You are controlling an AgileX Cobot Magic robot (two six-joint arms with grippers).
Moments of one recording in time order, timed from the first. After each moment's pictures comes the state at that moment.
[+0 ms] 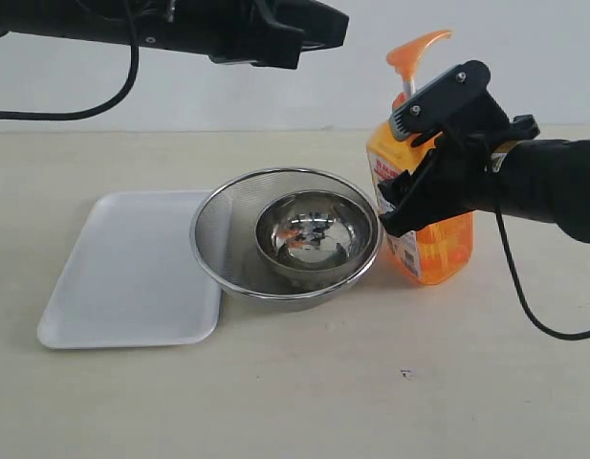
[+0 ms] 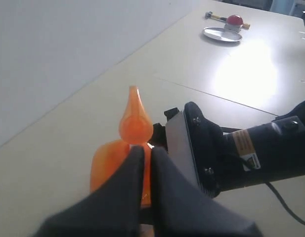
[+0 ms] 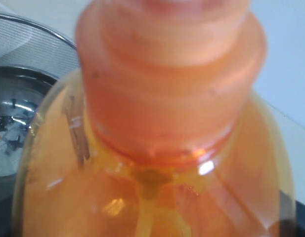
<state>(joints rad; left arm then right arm) -0.47 1.60 -1.25 -1.47 0.64 1.58 0.43 1.60 -0.76 0.13 -0.22 -0.47</state>
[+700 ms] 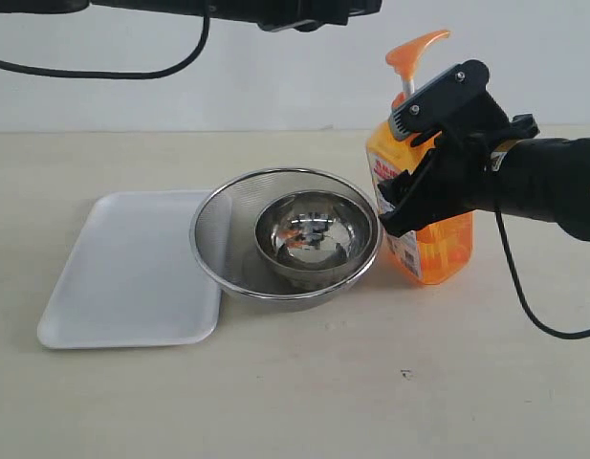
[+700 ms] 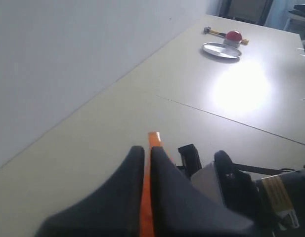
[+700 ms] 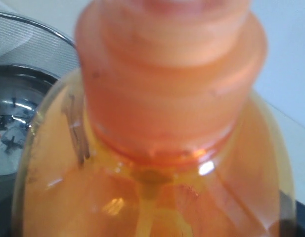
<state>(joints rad) -0.49 1.79 -1.48 -1.48 0.66 1.55 0.43 1.60 -0.76 0.13 -0.22 -0.47</state>
